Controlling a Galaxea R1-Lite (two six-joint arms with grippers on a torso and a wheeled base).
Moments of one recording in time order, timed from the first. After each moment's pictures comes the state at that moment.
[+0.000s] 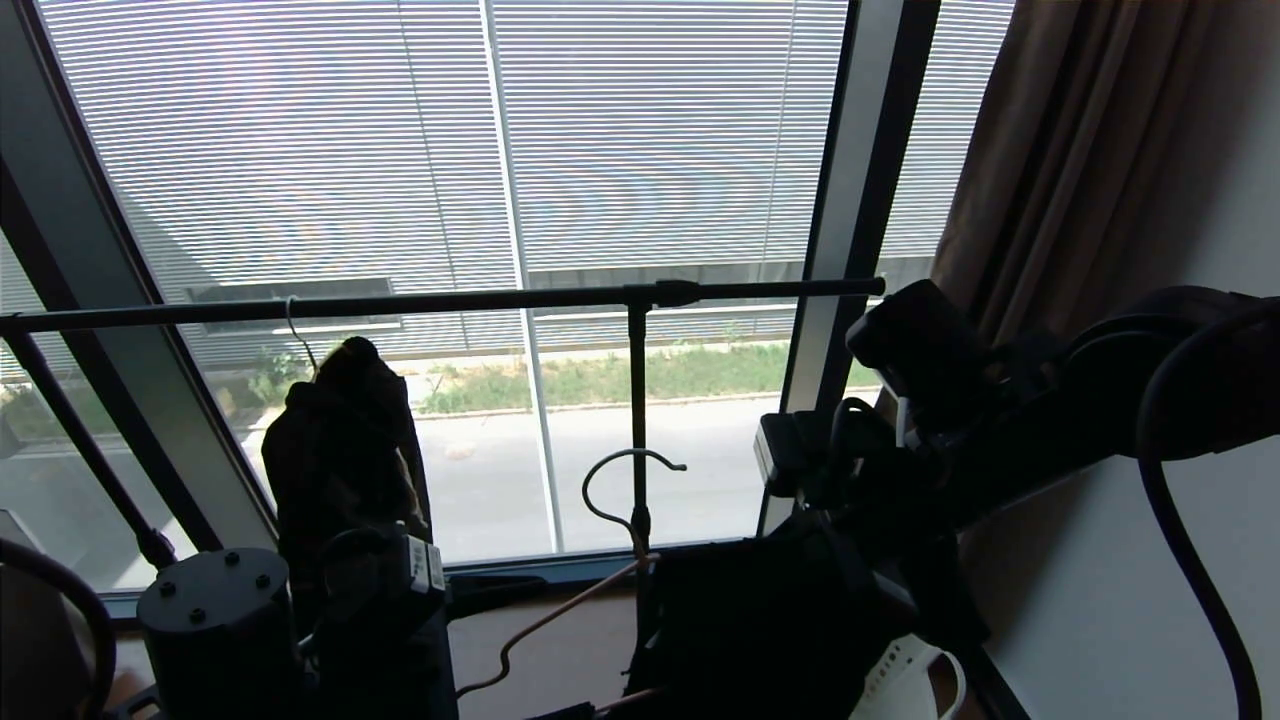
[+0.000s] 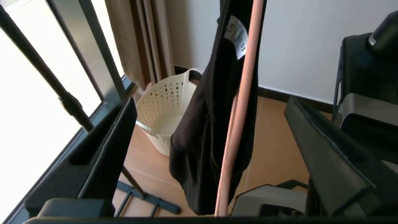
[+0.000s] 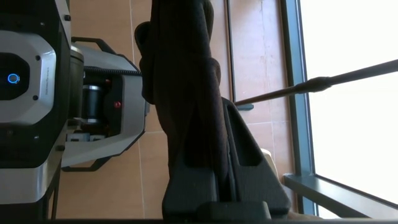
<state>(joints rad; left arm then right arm) -0.48 1.89 -0.04 -1.57 -0.65 0.15 0.57 1.84 -1.32 0.54 0.53 -0.85</state>
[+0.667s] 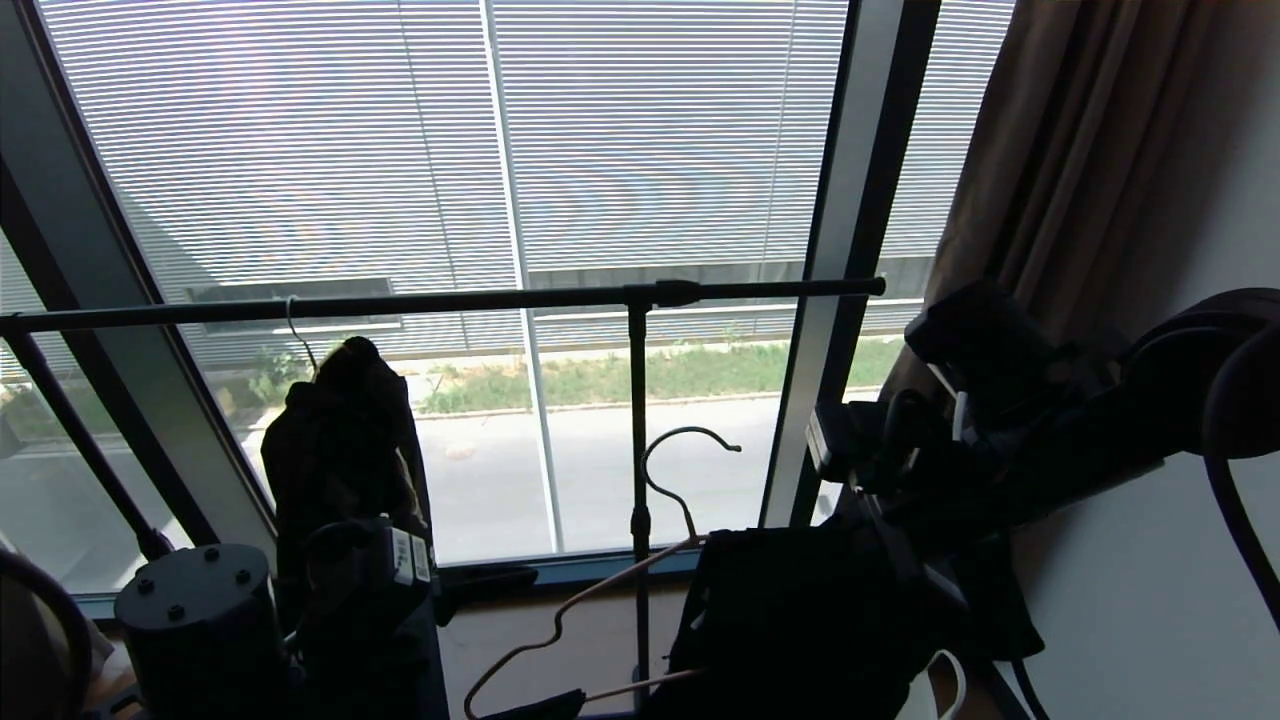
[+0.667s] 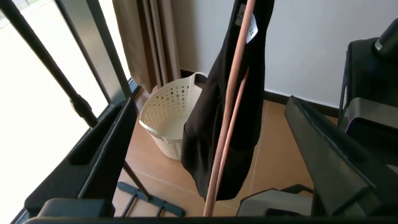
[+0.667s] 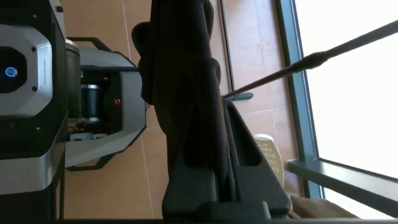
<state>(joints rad) -0.45 1.87 -0.04 -1.57 -0.65 0.15 0.48 1.78 -1.24 0.54 0.52 -0.82</state>
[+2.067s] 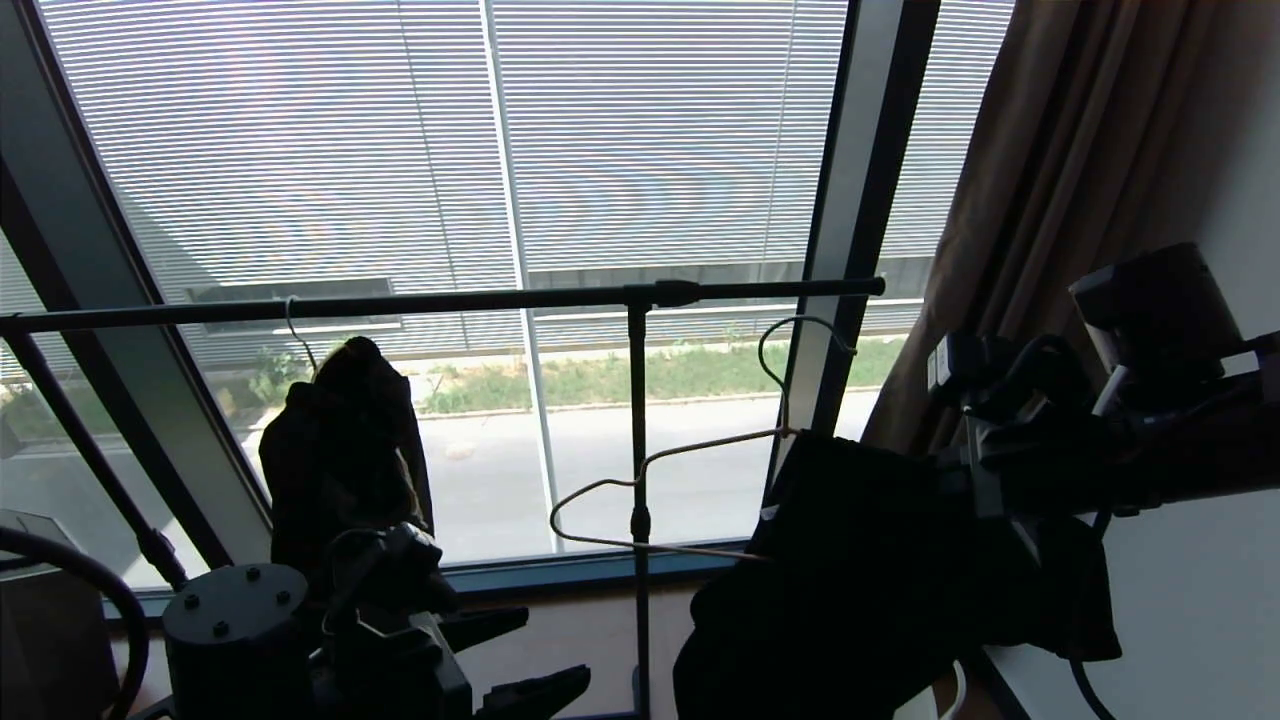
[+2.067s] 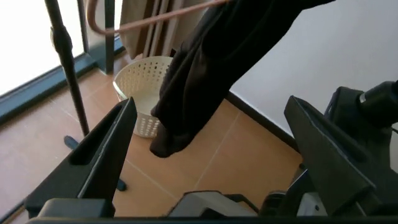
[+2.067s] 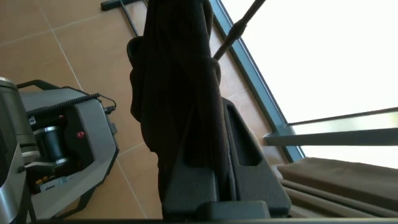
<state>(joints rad) -0.49 1.94 -0.02 -1.57 -0.49 -0.29 0.31 1.60 -1.05 0.28 0.49 -0.64</state>
